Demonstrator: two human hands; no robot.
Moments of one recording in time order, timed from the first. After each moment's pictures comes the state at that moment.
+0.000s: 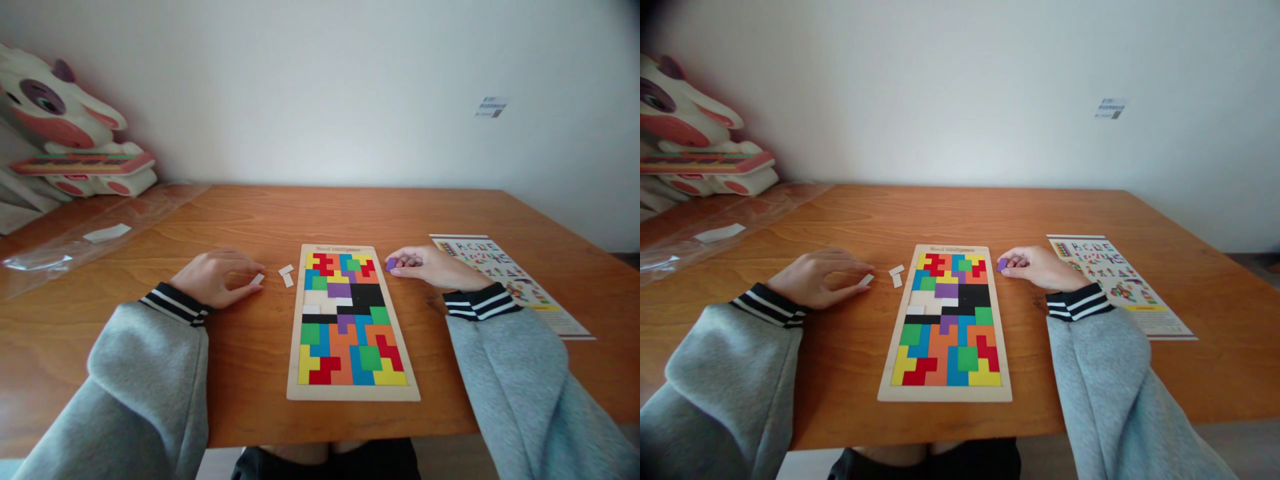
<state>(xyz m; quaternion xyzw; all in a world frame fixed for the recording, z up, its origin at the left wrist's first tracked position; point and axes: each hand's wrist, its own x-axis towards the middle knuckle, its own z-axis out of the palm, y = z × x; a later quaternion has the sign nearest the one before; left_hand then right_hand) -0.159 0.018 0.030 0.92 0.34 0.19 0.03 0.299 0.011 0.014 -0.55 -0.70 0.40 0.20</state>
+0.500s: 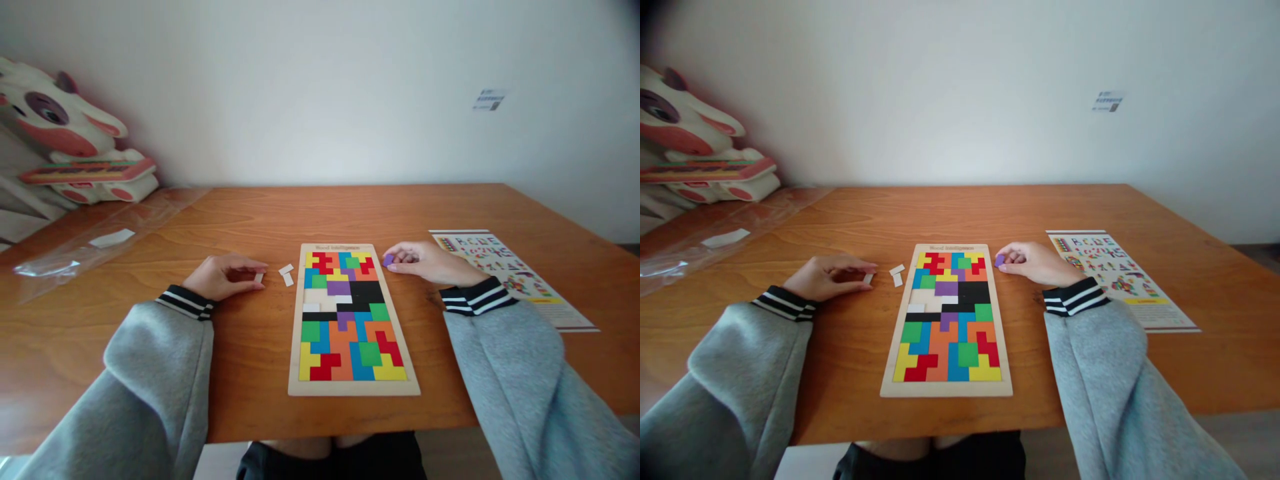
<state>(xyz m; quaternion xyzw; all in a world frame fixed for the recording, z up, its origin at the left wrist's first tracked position) -0.166 0.029 0.012 0.87 0.38 0.24 0.19 0.297 0.012 0.010 -0.55 -0.71 0.39 0.22</state>
